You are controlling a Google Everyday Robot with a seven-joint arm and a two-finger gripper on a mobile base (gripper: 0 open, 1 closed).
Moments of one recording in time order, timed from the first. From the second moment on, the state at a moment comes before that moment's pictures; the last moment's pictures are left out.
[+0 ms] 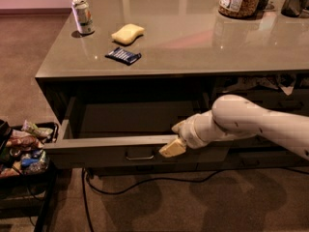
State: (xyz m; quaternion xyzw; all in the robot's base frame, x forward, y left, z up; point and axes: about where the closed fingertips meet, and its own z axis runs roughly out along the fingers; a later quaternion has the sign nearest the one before) arm 0.546 -0.061 0.646 -0.49 0.80 0.19 0.29
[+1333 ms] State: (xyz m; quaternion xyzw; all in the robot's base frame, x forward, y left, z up) arm 0.503 -0.070 0.635 -0.52 0.79 0.19 0.26
